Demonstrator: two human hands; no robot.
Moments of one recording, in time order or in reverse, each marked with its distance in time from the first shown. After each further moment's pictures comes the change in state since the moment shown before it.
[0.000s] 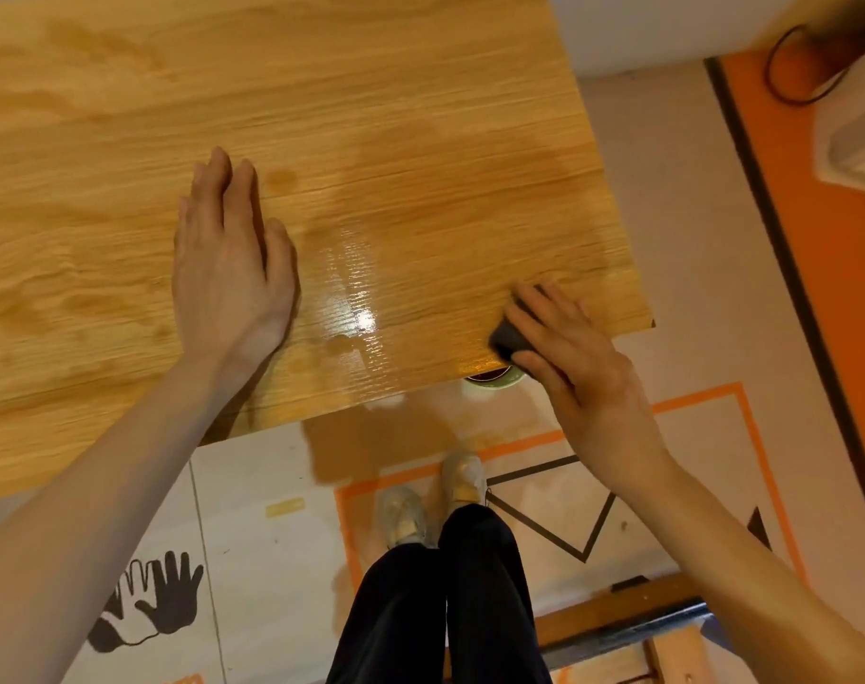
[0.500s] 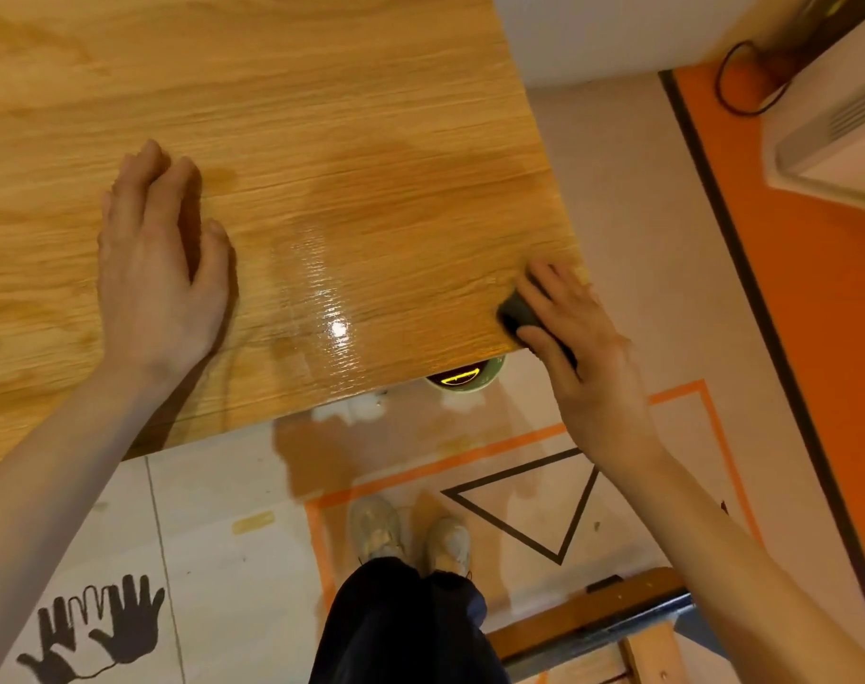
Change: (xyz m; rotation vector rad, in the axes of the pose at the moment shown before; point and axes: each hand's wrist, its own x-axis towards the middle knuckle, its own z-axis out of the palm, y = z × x) left_hand -0.001 -0.004 -0.004 -0.113 -0.007 0.012; right_hand -0.007 0.028 -0.020 0.015 0.126 0.106
